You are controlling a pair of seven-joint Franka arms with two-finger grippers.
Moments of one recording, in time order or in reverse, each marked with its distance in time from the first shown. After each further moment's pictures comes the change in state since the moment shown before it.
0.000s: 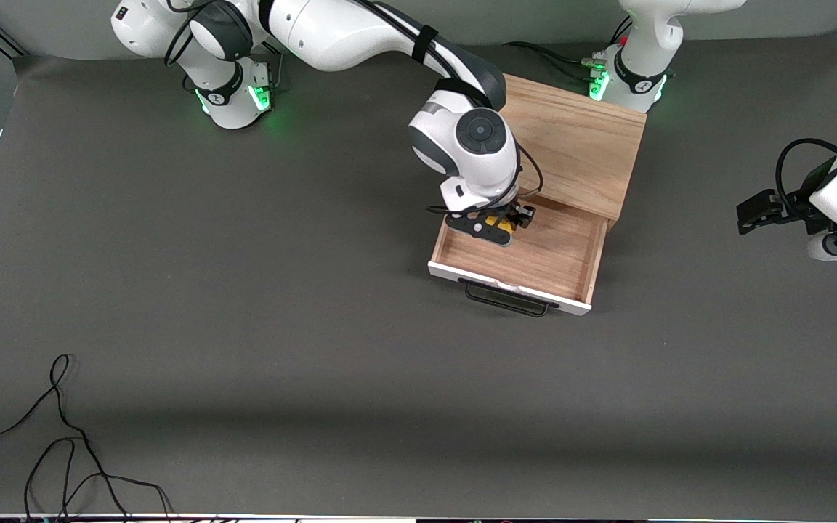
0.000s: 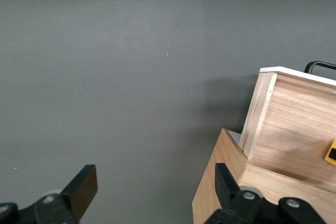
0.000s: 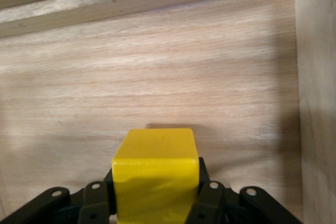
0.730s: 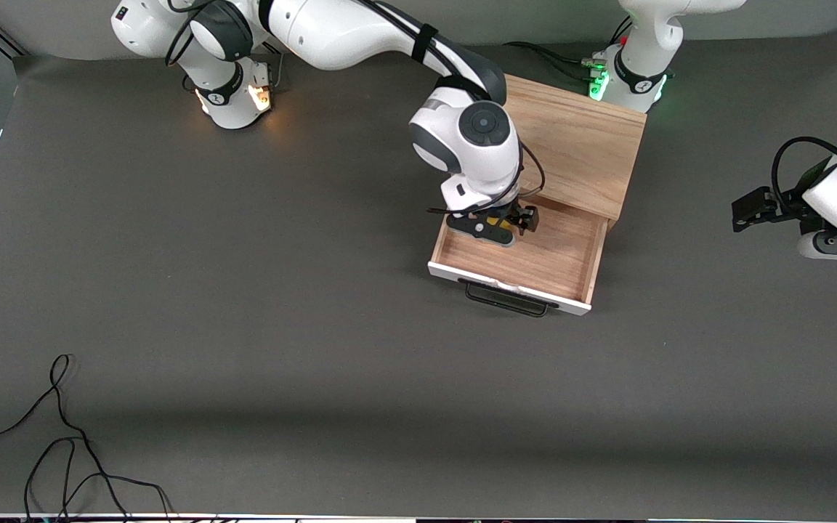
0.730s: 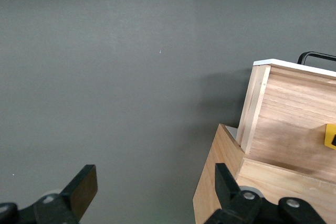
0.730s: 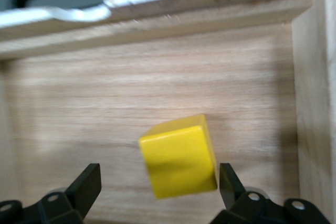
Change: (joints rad) left arm -0.004 0.002 0.000 -0.002 -0.014 -0.005 0.036; right arm 0.001 -0.025 -0.009 0.034 -0.062 -0.007 0.001
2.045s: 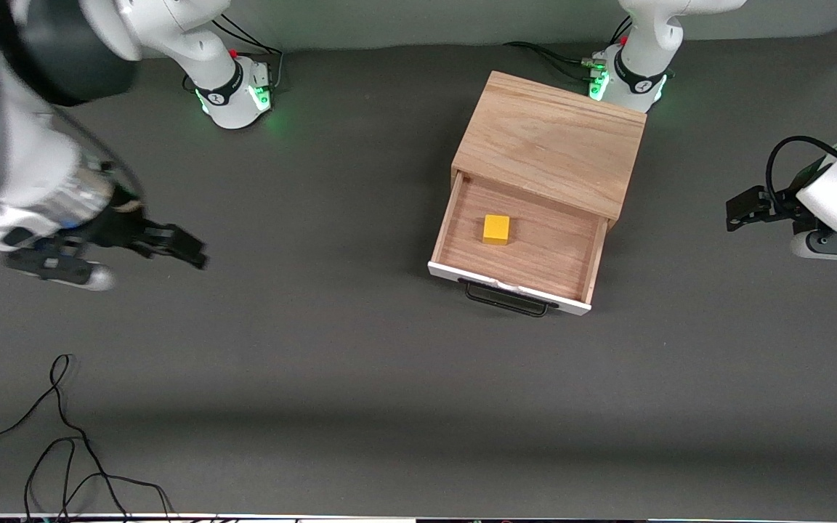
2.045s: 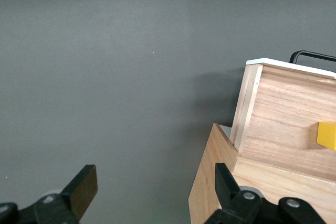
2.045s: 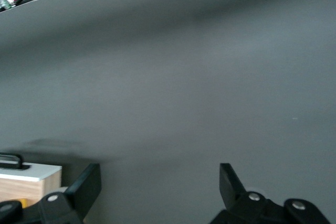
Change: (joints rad) left arm -0.009 0.000 0.003 0.000 -0.018 -0.002 0.001; right arm -0.567 -0.770 -0.204 -0.525 -0.040 -0.334 -0.896
